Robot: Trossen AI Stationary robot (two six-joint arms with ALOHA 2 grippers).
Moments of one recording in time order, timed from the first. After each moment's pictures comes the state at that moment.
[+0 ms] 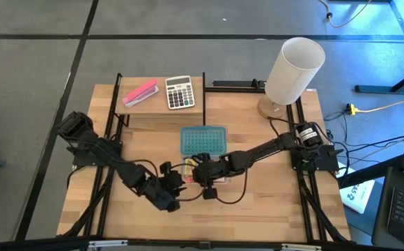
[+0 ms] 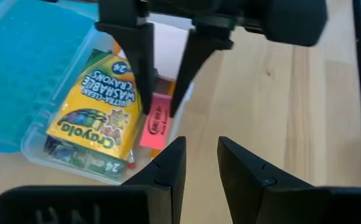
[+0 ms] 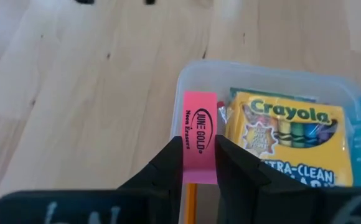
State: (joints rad) left arm -0.61 1.60 1.03 -0.37 -0.57 -0.78; right arm 0.27 2.00 1.33 -0.18 0.08 0.07
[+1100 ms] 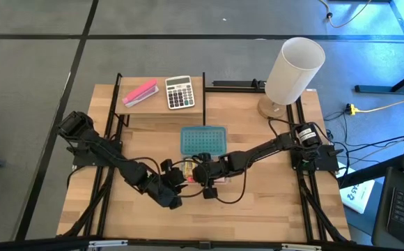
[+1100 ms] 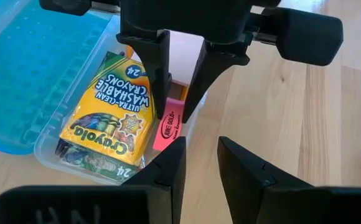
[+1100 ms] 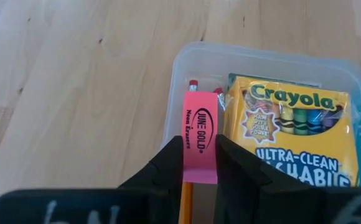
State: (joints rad) left arm -0.58 1.60 1.03 -0.37 -0.56 -0.77; right arm 0.26 2.02 1.33 -0.20 0.09 0.07
